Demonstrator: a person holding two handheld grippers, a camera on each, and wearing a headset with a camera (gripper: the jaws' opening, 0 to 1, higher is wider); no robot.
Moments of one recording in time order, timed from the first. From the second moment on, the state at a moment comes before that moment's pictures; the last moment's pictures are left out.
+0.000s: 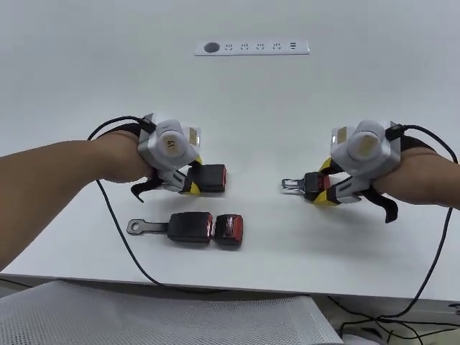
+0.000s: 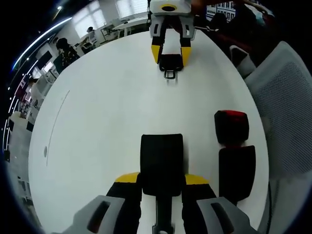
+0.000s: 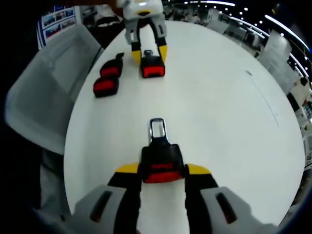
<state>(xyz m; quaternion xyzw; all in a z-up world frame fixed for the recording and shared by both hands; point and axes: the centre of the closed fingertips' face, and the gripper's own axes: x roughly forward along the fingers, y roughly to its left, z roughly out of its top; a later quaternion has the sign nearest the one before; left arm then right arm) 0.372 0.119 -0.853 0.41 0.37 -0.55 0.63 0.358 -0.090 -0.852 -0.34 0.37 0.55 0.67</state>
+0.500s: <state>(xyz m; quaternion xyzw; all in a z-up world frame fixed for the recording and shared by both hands) 0.372 0.118 -0.854 0.40 0.37 -0.55 0.63 0.360 -0.058 -0.850 -0.33 0.36 0.55 0.68</state>
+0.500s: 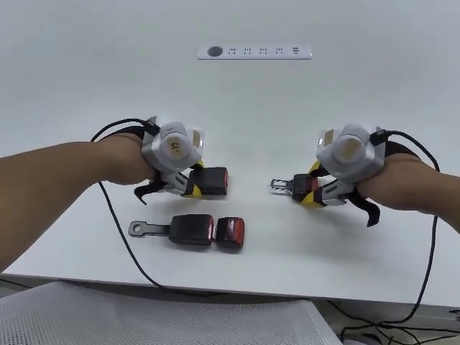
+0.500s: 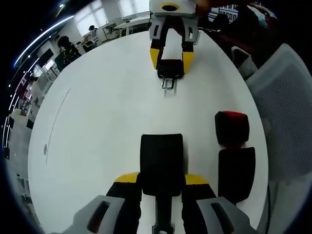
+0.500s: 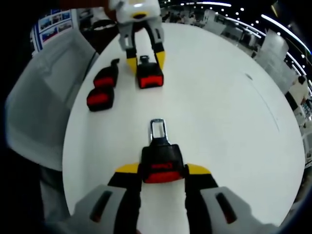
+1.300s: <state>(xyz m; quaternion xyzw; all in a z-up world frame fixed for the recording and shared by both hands) 0.371 0.116 -0.854 0.41 0.38 -0.55 0.63 0.371 -0.001 -0.856 -0.35 0.35 0.56 0.67</state>
